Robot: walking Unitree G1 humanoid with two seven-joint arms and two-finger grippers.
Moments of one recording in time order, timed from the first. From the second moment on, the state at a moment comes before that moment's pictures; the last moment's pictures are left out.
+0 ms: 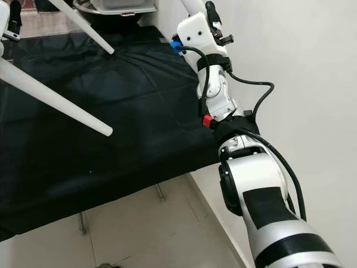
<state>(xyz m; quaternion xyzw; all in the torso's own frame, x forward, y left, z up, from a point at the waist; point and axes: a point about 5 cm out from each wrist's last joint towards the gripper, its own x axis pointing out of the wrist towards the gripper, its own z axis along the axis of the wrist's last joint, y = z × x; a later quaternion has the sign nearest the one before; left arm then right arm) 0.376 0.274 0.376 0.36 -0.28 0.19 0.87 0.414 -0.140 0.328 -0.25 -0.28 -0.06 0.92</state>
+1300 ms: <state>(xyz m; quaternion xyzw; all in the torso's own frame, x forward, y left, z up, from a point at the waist) 0.394 0.195 0.373 0.27 -0.33 0.07 0.90 0.416 -0.150 0.196 -0.01 0.03 -0.03 1.00</state>
